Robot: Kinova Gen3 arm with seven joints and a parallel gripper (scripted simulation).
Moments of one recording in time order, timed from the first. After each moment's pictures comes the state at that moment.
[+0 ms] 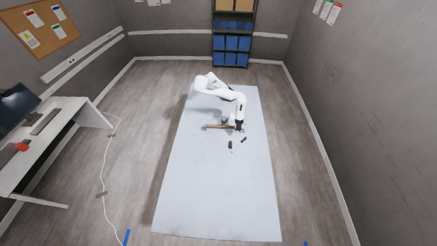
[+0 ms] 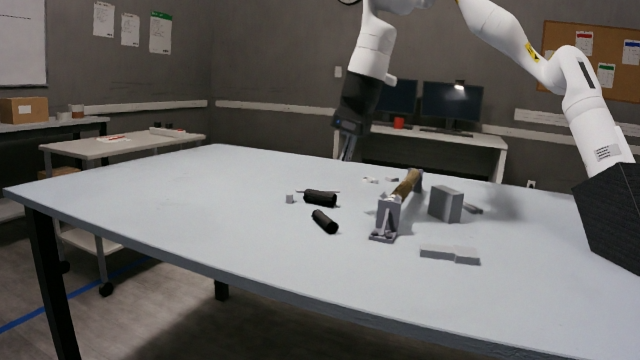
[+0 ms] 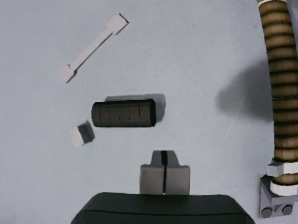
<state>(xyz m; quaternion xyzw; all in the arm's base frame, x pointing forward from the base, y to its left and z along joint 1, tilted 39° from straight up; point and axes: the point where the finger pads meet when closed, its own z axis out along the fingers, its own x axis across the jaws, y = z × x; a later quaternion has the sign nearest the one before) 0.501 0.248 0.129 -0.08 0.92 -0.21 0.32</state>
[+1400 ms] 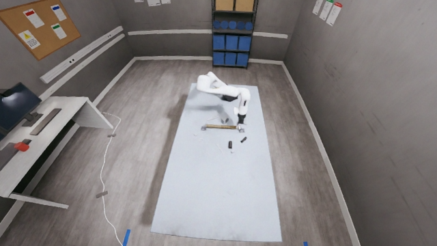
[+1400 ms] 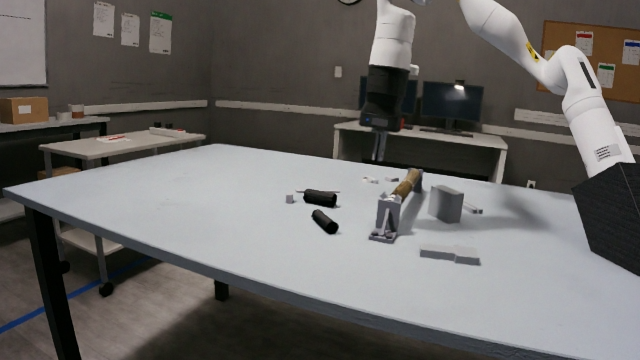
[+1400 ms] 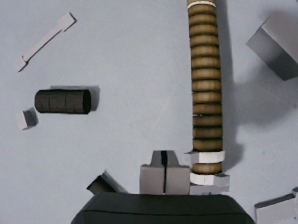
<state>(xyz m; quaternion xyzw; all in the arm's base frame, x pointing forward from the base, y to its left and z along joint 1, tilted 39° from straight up) 0.429 0.250 0.105 -0.08 0.93 -0.24 0.25</state>
